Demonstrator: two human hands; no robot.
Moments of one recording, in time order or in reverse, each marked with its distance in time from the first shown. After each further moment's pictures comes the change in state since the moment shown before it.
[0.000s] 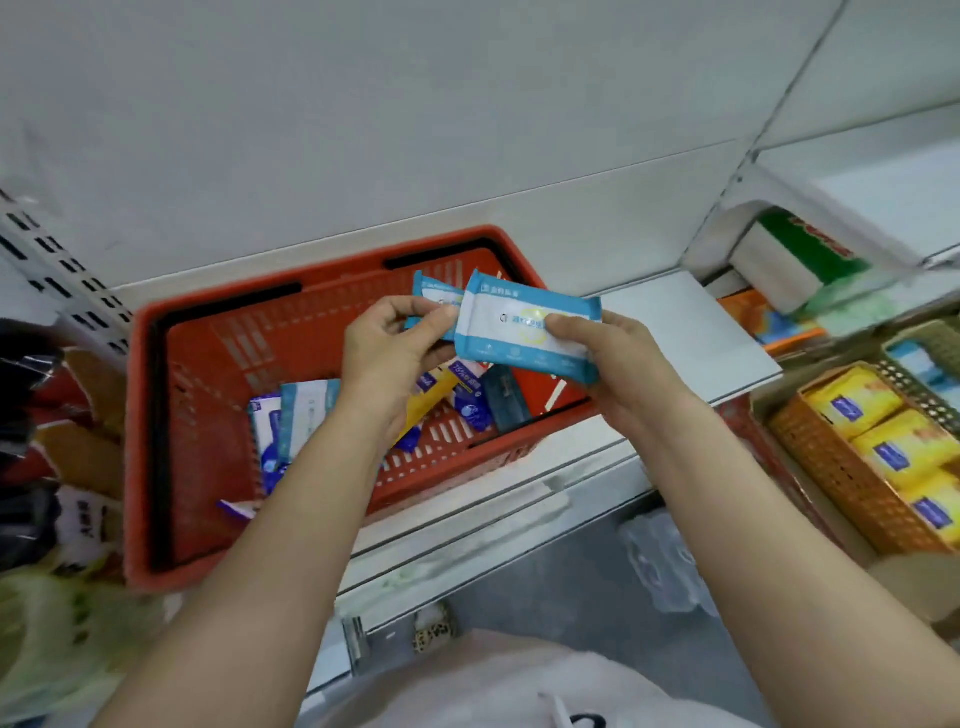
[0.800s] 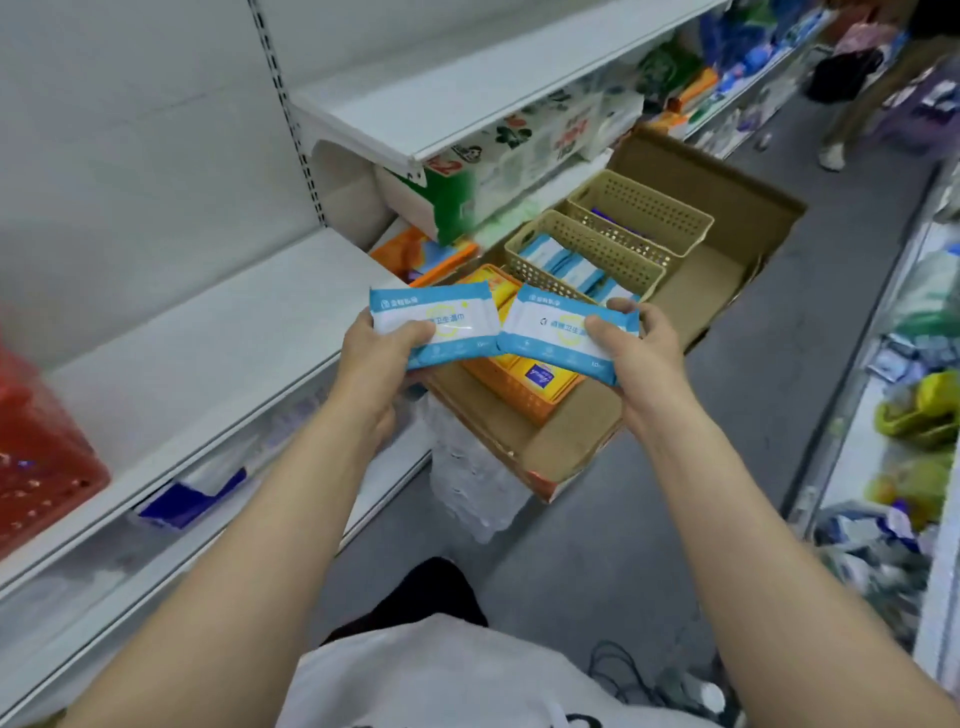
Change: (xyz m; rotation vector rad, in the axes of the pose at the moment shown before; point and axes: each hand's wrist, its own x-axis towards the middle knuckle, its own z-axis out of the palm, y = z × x) left_hand -0.203 -0.192 0.411 0.217 -0.360 -0.242; right_hand -0.160 -0.033 -0.512 0.056 0.706 -0.213
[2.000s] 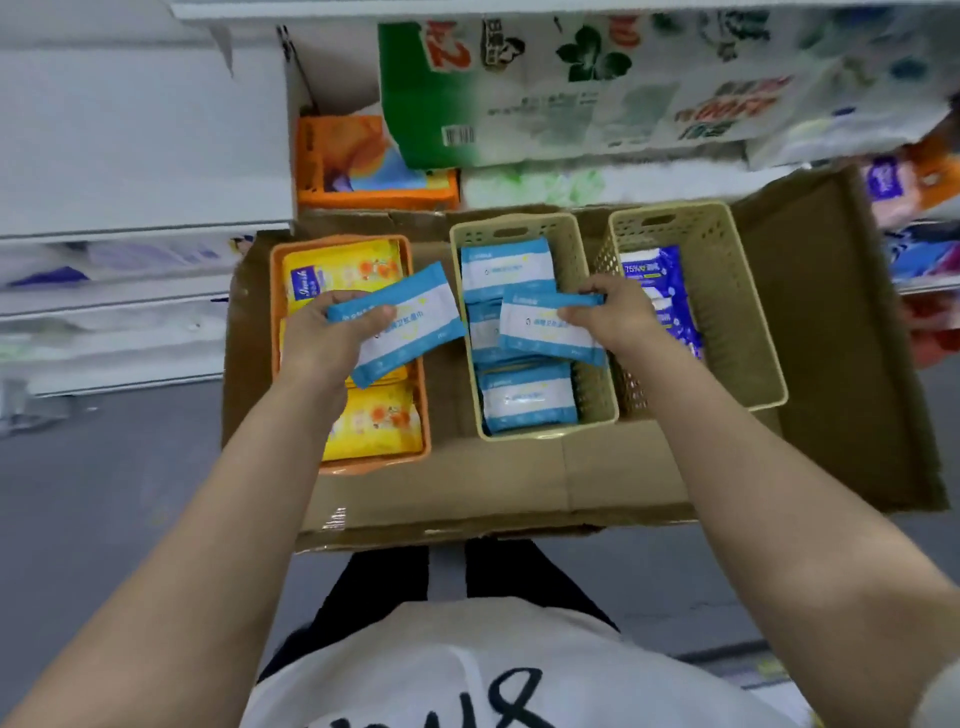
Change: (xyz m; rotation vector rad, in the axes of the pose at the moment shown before) left_hand 0.214 -0.097 0.263 -0.167 0.789 -0.267; right_hand 0.531 -0.003 -0.009 -1.044 -0.816 -0.050
